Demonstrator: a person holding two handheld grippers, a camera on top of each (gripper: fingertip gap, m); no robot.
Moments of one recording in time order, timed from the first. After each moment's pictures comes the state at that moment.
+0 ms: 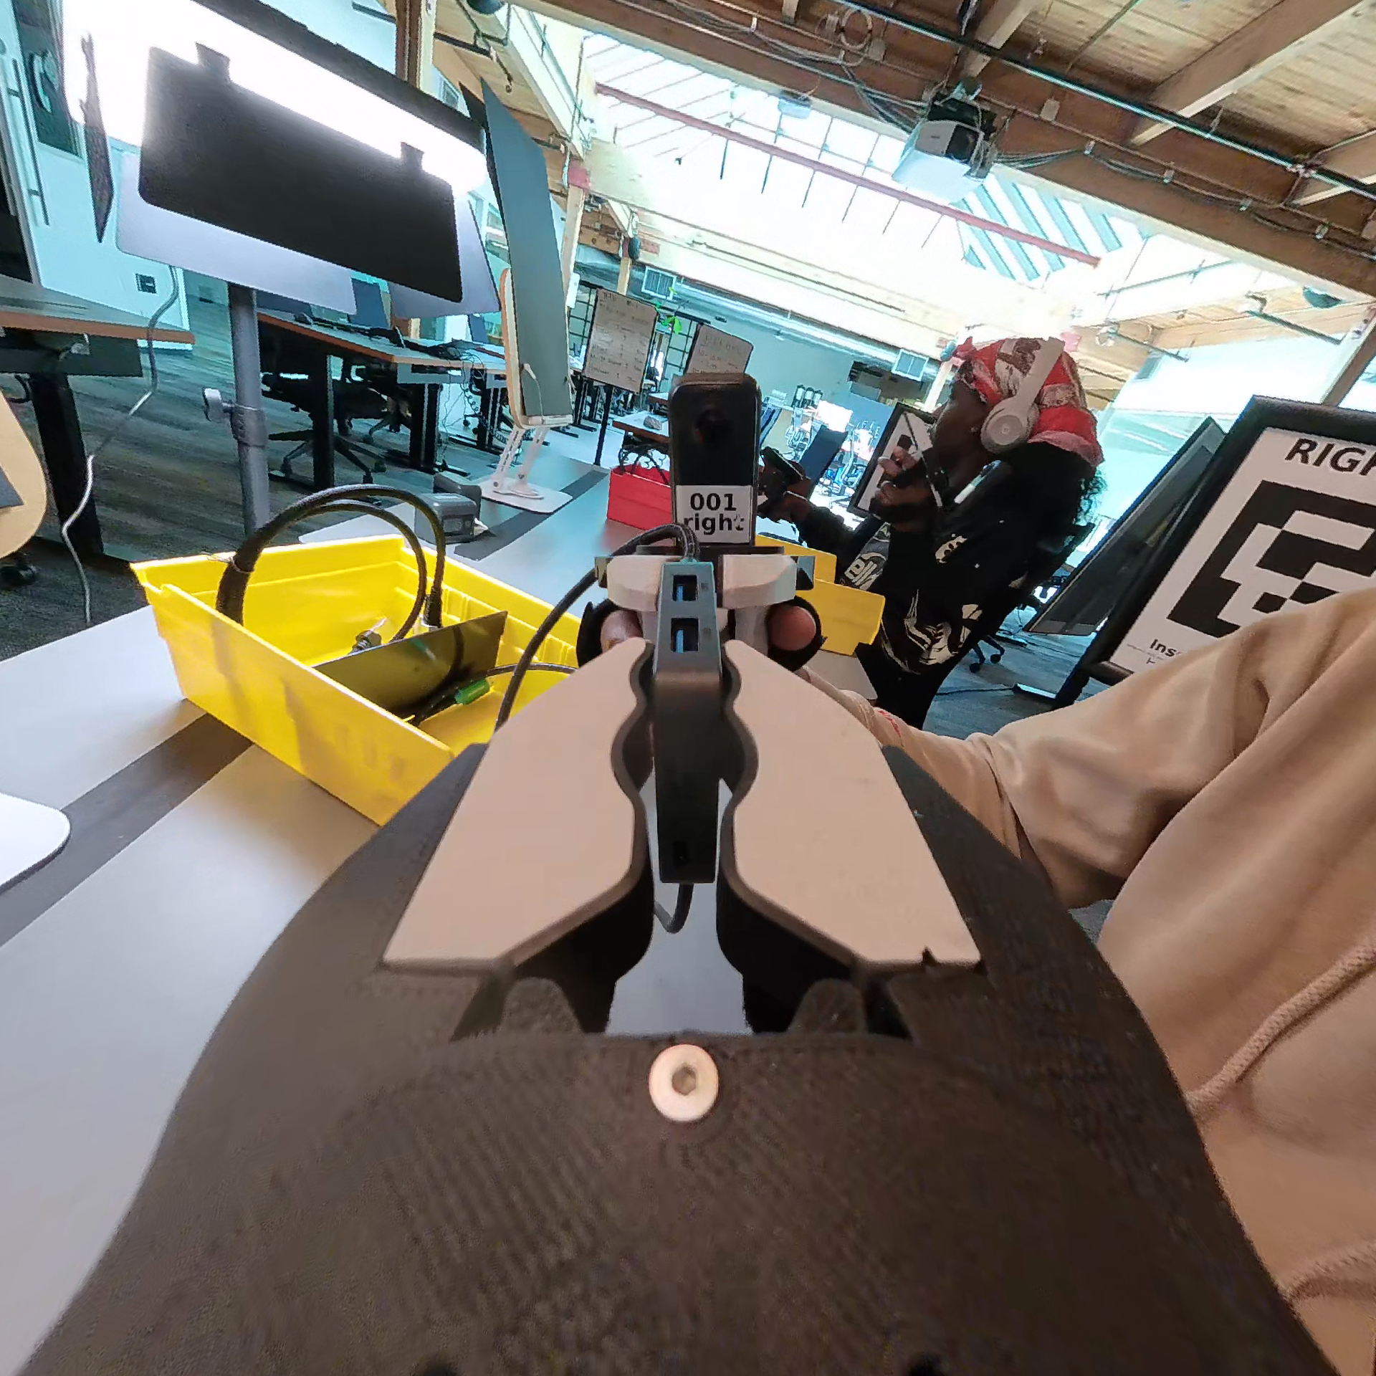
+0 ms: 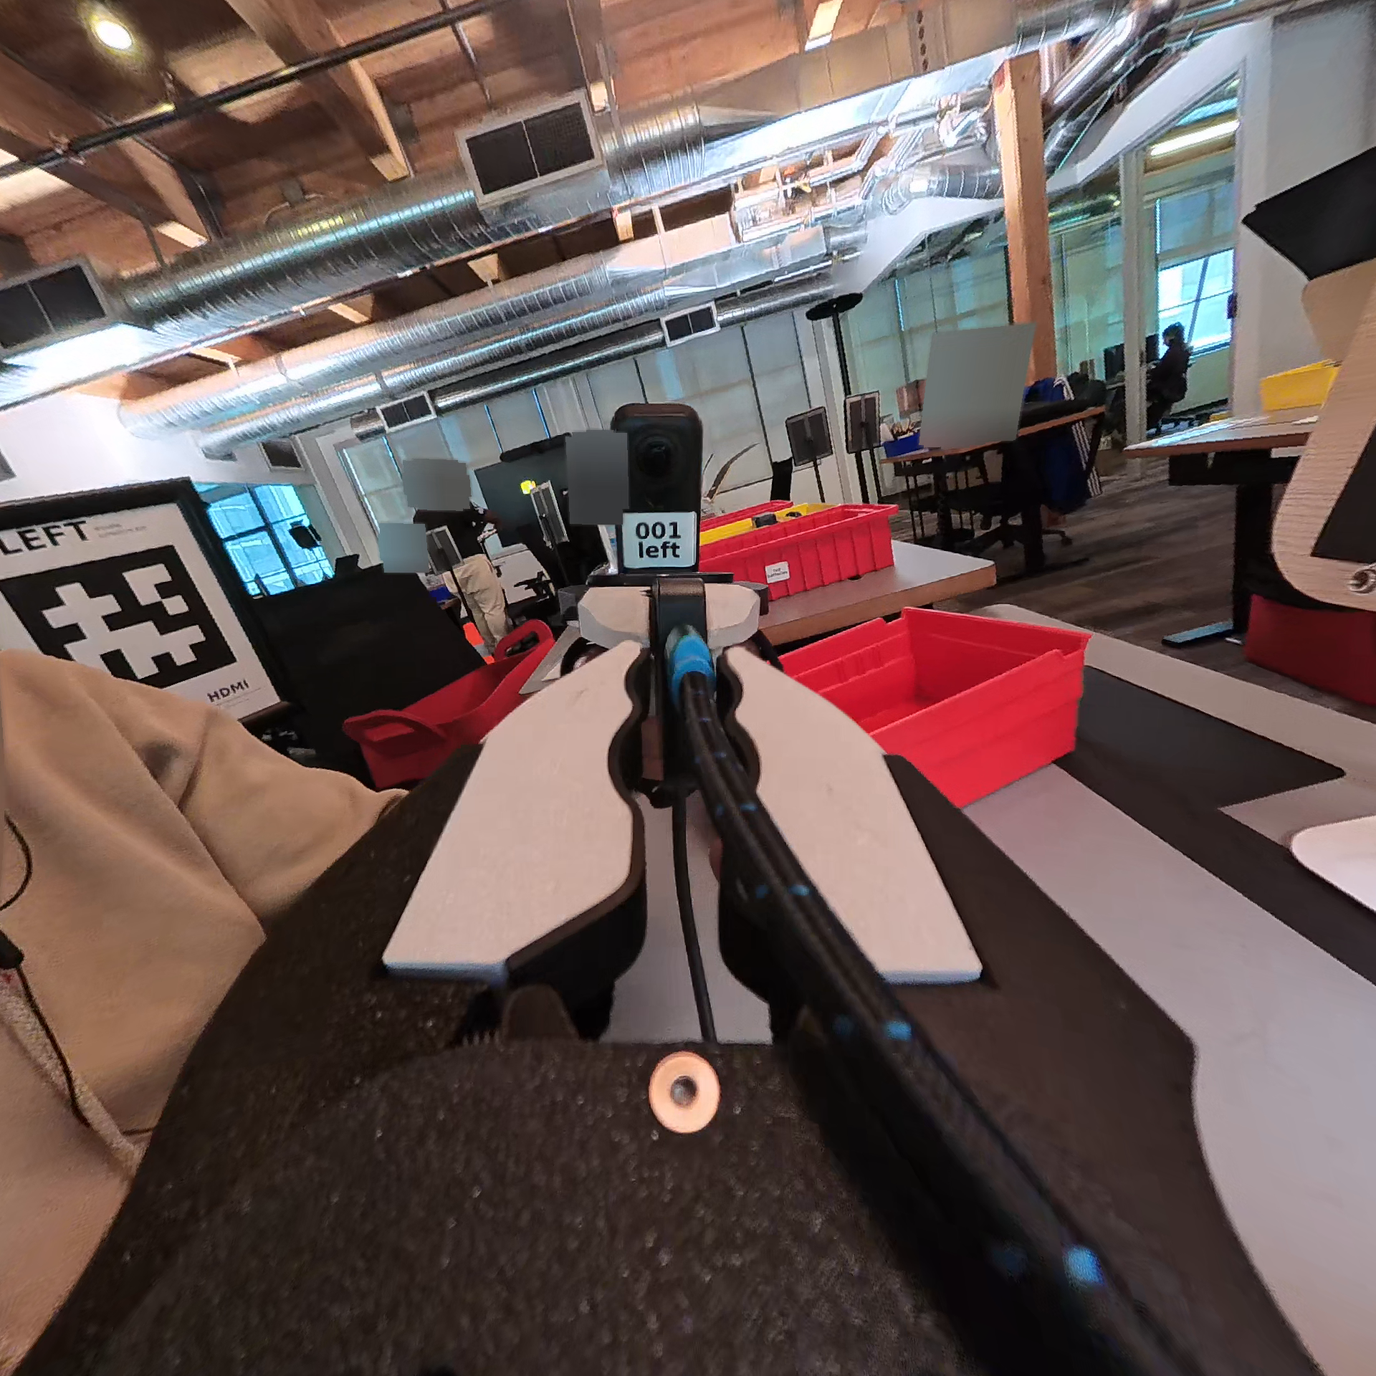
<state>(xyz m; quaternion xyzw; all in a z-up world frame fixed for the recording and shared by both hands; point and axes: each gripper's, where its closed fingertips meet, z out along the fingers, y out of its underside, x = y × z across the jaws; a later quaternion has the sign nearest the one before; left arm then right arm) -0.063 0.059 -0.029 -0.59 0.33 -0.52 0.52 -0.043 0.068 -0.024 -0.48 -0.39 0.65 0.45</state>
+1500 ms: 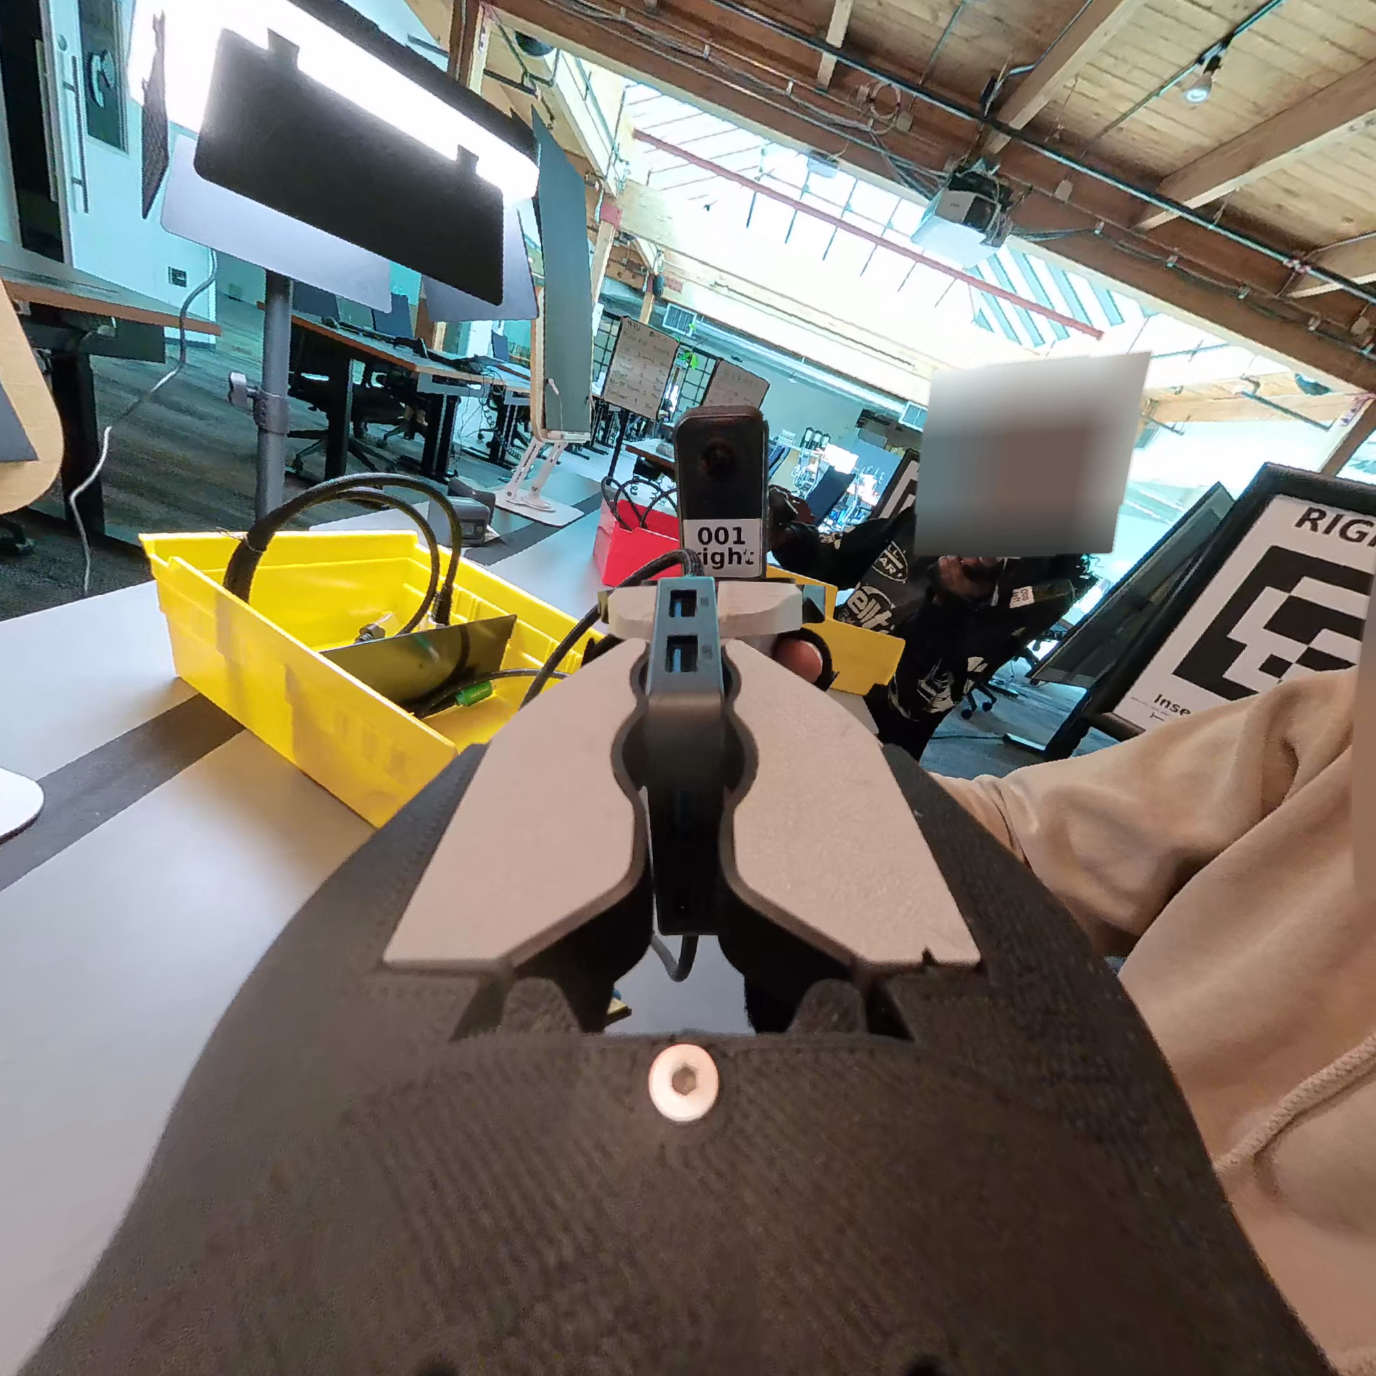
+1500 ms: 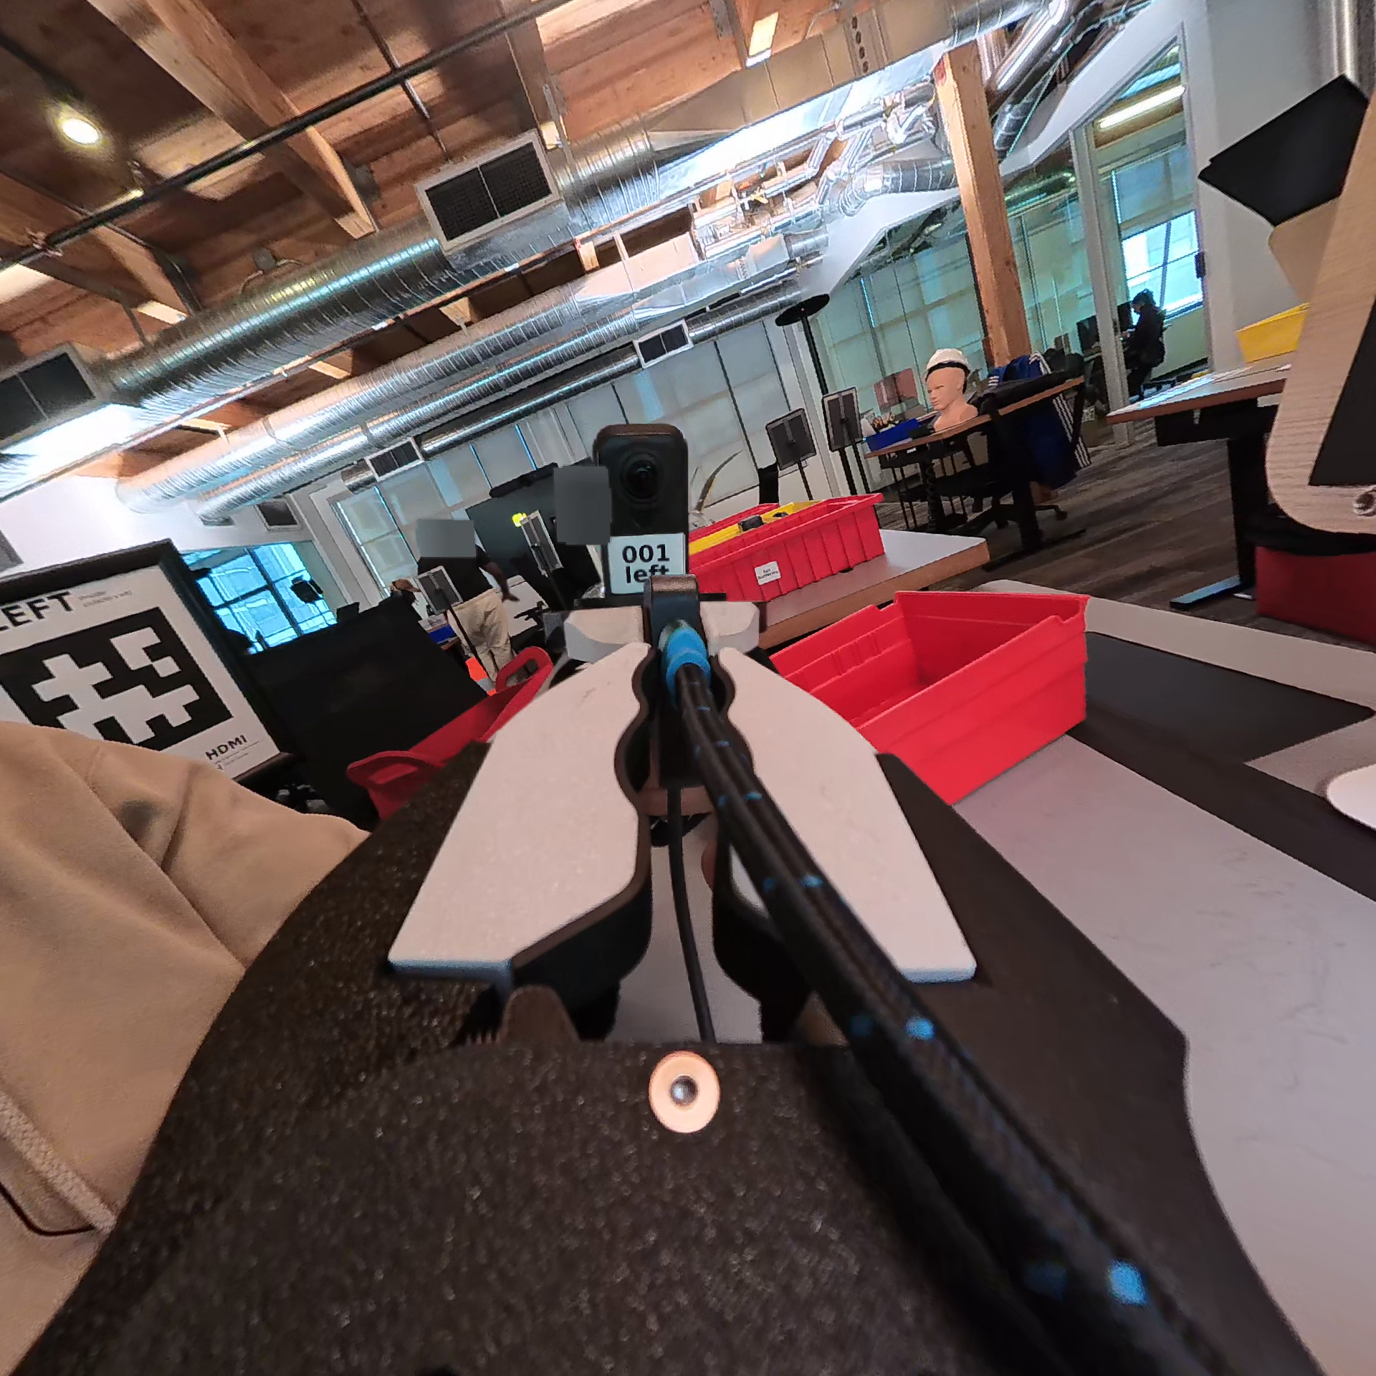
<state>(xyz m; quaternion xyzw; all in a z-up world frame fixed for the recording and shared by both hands) -0.059 0.072 -0.037 -0.59 0.29 -0.54 0.52 -0.056 0.076 -0.034 -0.50 -0.35 0.66 0.43</state>
